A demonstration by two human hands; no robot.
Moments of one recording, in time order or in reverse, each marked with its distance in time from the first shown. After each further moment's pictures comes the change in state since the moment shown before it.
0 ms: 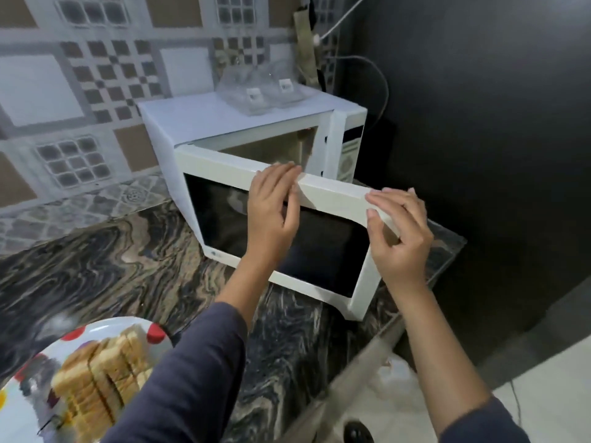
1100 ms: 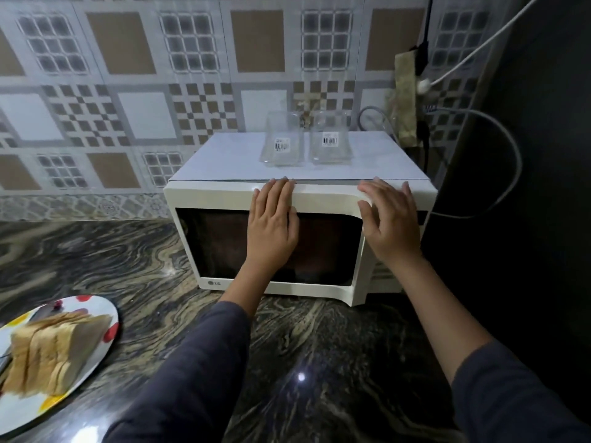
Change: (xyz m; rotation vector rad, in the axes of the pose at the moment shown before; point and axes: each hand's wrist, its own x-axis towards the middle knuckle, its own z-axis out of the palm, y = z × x) left_hand 0.084 -0.077 0.135 0.979 0.099 -0.212; right_hand 0.145 0.241 0.184 0.283 -0.511 -0.216
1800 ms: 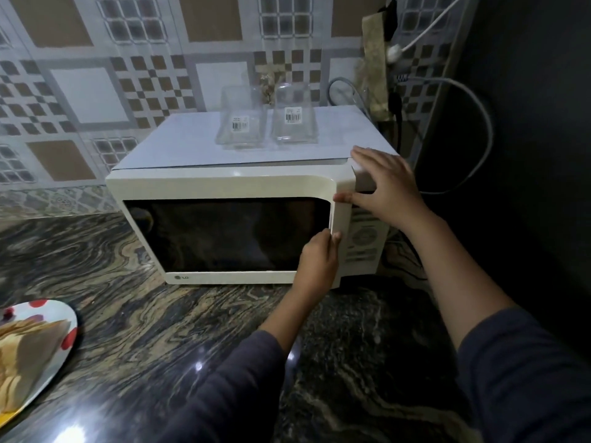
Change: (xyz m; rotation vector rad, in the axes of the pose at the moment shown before) left_hand -0.057 0.105 0.063 -0.672 -0.501 -0.369; right_hand 0.027 0.042 -0.036 -0.106 -0.378 0.078
